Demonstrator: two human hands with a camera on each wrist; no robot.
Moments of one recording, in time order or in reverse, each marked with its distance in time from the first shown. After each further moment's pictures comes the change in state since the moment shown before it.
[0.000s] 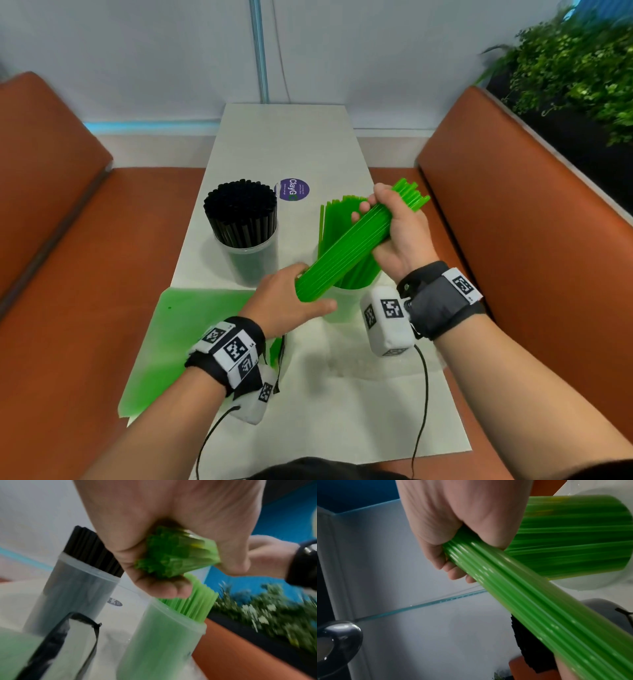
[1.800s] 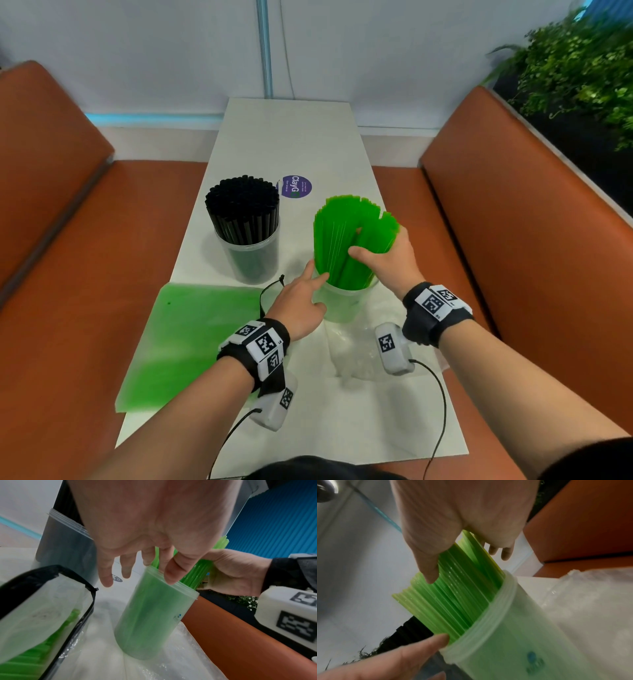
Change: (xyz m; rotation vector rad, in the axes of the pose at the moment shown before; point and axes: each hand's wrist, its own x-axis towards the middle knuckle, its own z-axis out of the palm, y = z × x) left_hand 0.020 -0.007 0.037 0.076 -0.132 -0.091; right_hand 0.027 0.037 -0.071 -1.206 -0.052 -0.227
